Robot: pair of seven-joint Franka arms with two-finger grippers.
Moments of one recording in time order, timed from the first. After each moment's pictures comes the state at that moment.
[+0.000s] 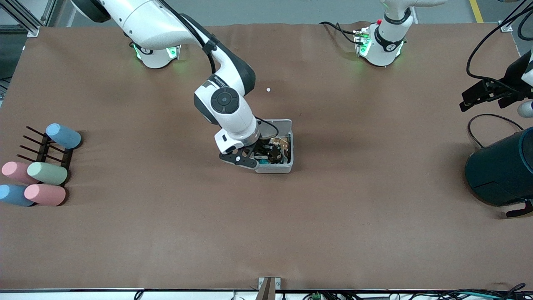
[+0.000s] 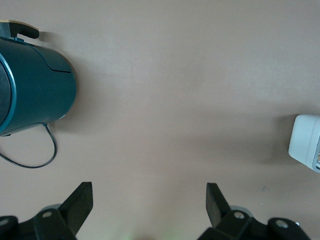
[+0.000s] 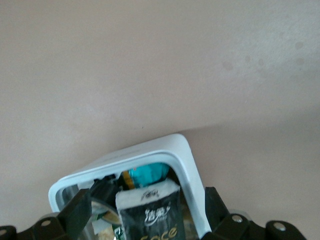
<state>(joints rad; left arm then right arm) -0.05 0.01 0.00 -1.51 0.00 1.50 -0.12 0.42 0.63 0.32 -1.52 -0.12 2.30 1.05</state>
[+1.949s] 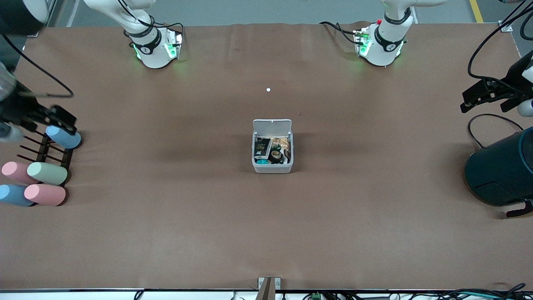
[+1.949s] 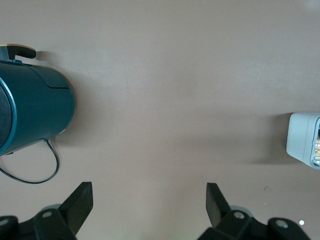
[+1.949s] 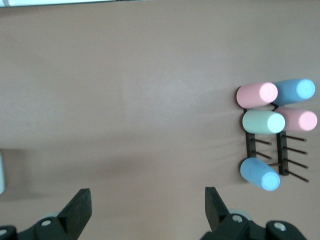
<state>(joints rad) -0.05 0.03 -0.01 -1.45 0.00 1.51 -0.06 0.07 0.03 -0.03 -1.48 -0.05 1.58 0.14</state>
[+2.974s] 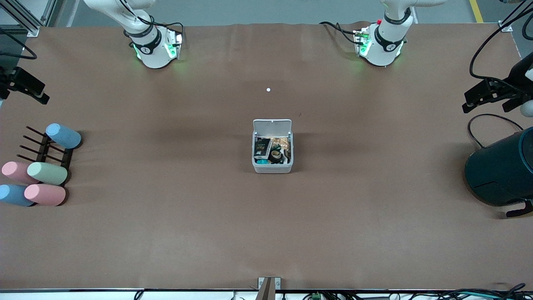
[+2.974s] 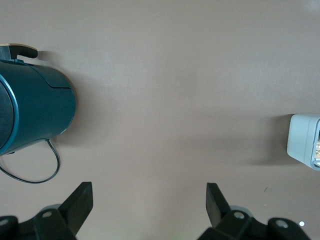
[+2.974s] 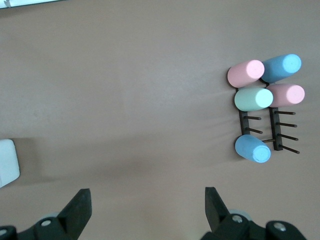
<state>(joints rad) -0.04 0.03 -0.01 -1.45 0.00 1.51 -0.06 0.08 -0.02 -0.08 -1.44 -0.02 1.47 0.14</state>
